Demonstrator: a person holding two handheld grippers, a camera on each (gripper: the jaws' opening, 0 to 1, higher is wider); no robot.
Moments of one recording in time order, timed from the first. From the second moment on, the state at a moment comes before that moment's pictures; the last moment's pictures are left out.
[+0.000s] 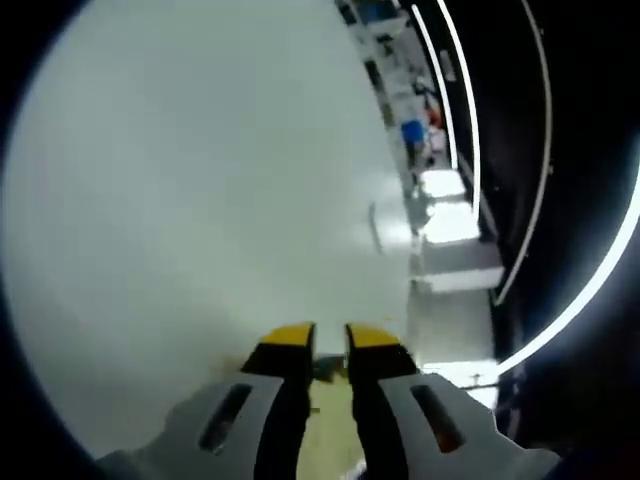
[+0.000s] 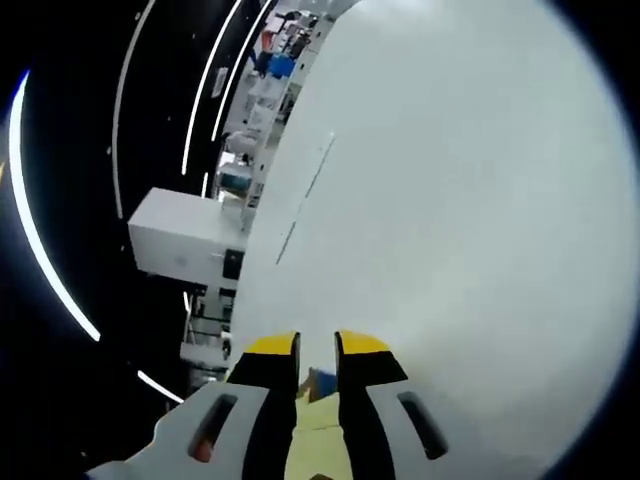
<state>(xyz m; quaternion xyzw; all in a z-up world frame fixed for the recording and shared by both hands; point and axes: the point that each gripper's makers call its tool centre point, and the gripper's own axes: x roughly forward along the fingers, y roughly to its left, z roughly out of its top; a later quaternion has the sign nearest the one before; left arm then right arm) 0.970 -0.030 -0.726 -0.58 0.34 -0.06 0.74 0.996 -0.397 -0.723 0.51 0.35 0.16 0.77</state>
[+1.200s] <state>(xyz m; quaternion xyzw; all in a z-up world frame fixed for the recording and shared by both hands) 0.911 -0.077 -0.663 -0.24 0.32 -0.22 0.89 0.959 -0.394 -0.661 0.28 0.24 0.24 0.90</state>
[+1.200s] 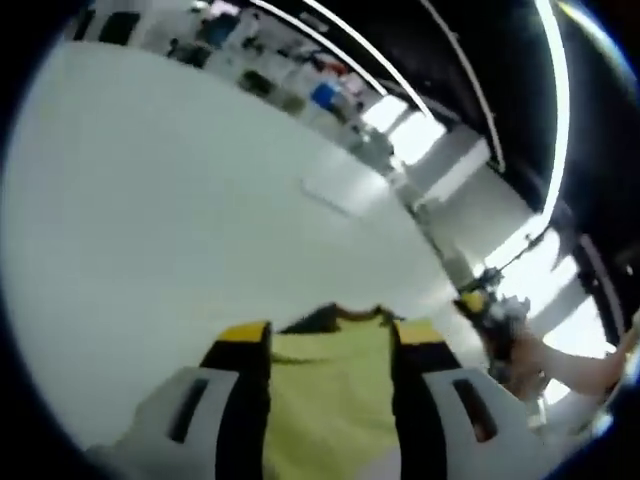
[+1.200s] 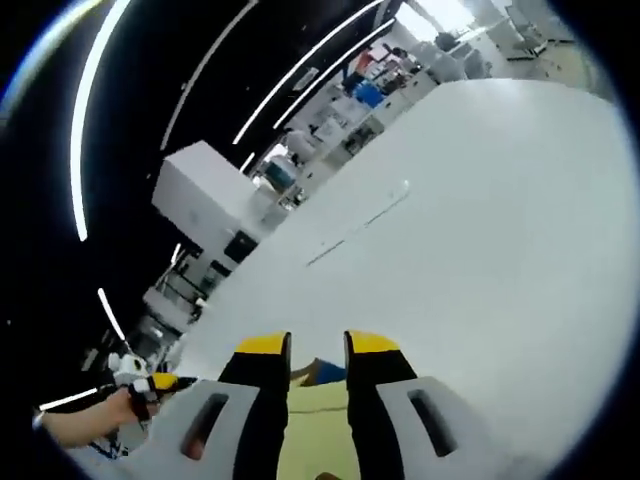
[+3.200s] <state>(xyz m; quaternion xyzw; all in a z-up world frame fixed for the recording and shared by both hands) 0.882 -0.060 -0.713 0.06 0.37 -0.27 0.89 0.913 -0.396 -0.719 -0.26 0.25 0.39 0.85</state>
